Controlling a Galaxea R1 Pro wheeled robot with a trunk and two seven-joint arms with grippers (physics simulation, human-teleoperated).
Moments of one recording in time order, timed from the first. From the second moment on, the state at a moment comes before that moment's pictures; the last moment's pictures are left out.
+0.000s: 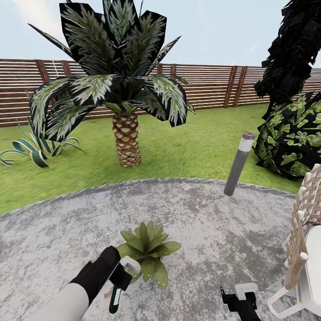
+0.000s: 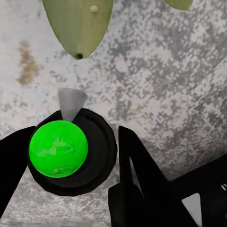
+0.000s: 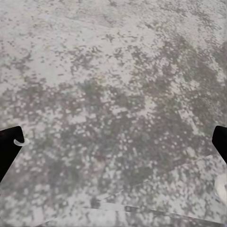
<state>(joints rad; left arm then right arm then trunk) -0.62 -0.02 -0.31 -0.61 -0.30 0.92 -0.46 -0.48 -0.11 0.19 -0.05 -0.07 -0.52 -0.09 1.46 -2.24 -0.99</state>
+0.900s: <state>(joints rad) -0.54 -0.07 -0.21 -0.60 -0.26 0.82 -0.30 -0.48 -0.11 0.19 -0.05 -0.07 -0.52 -0.09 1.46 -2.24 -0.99</state>
